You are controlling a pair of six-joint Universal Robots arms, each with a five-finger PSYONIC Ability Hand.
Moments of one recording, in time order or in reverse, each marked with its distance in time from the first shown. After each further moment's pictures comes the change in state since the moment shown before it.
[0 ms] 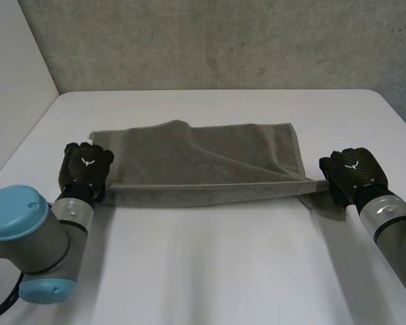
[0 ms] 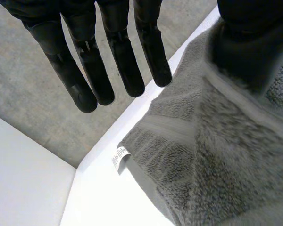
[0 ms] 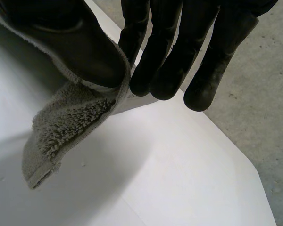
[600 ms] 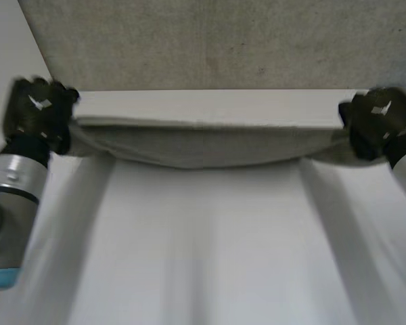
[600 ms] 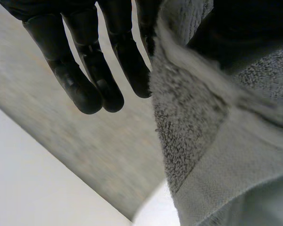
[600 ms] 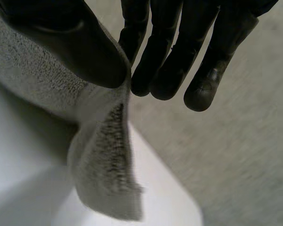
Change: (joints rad) left arm 0.078 0.462 -0.018 -0.190 0.108 -0.057; right arm 0.001 -0.295 -0.185 0.288 -0.028 -0.011; left_hand 0.396 0.451 0.470 0.444 0.420; right_hand 0.000 0.000 0.000 0.000 0.000
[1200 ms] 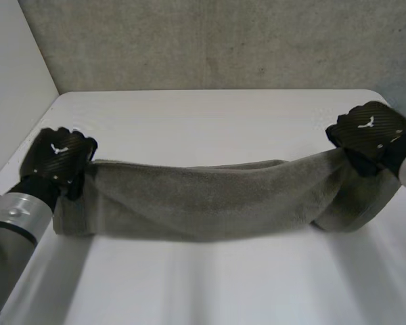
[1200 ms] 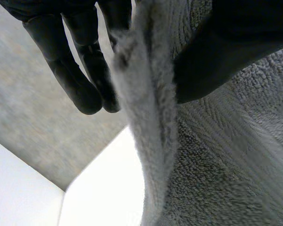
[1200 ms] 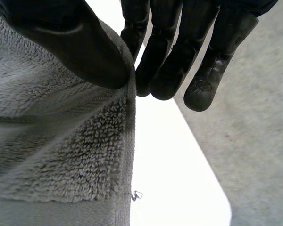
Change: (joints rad) left arm 0.047 -0.033 -0.112 -0.142 0.146 -0.026; right arm -0.037 0.105 -0.150 0.338 -0.133 -0.280; left_hand 0.000 0.000 0.001 0.000 0.000; right_hand 0.000 0.000 0.000 0.000 0.000
